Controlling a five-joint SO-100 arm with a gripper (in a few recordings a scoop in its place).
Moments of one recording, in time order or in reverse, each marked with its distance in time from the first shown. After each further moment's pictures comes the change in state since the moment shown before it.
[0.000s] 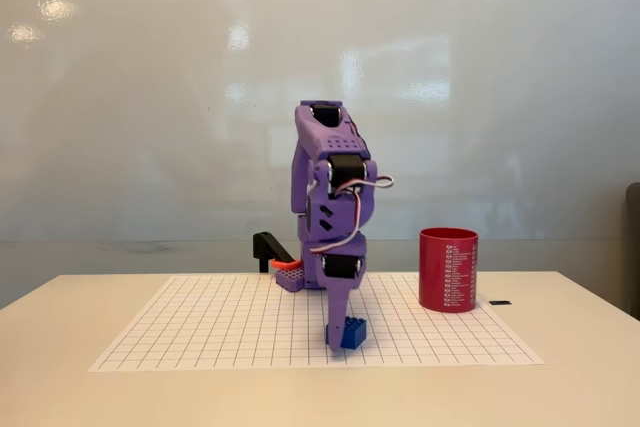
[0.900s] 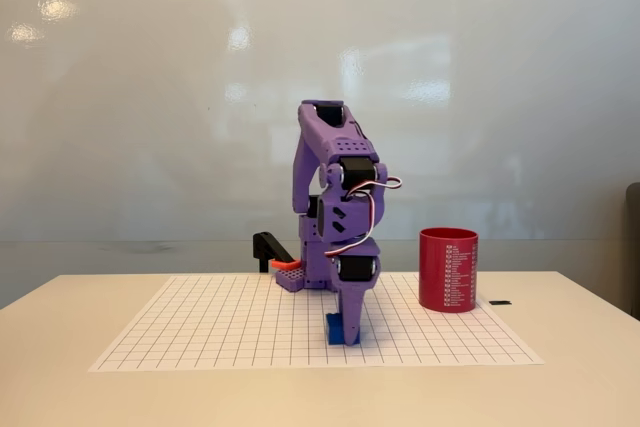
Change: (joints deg) arm 2.7 5.1 -0.3 -1.4 -6.6
